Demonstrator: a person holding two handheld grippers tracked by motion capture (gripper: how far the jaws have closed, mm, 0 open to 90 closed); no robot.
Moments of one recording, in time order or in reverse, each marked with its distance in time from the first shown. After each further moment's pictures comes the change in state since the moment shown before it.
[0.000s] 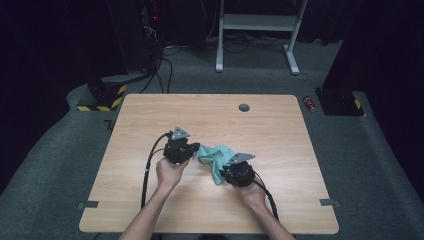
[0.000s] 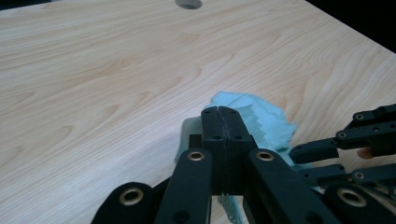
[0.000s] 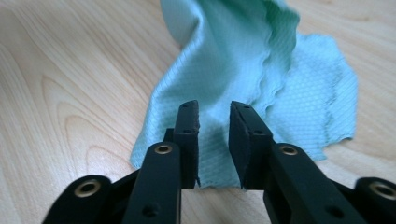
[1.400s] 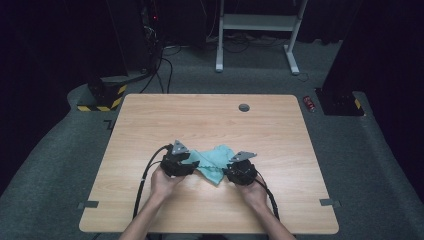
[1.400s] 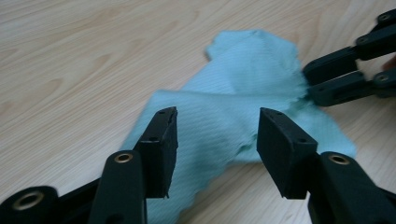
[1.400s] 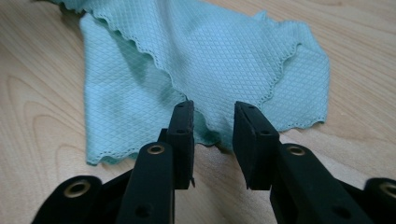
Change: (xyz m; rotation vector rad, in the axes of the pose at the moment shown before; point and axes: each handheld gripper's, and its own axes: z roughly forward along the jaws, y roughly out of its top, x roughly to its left) left arm -0.010 -0.037 0.012 0.095 -0.006 0.117; right arm -0.009 -0.002 0.001 0.020 -0.049 0.051
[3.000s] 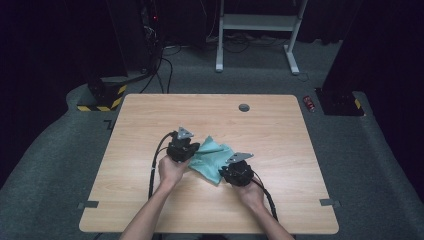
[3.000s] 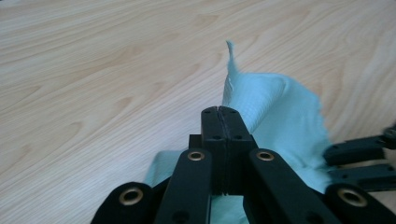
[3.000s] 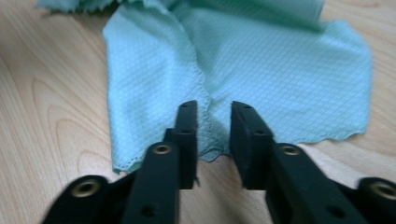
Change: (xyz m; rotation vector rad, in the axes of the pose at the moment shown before) left arm 0.020 0.033 0.014 -0.040 0.054 -0.077; right arm 0.008 0.001 0.005 -0.006 0.051 -0.032
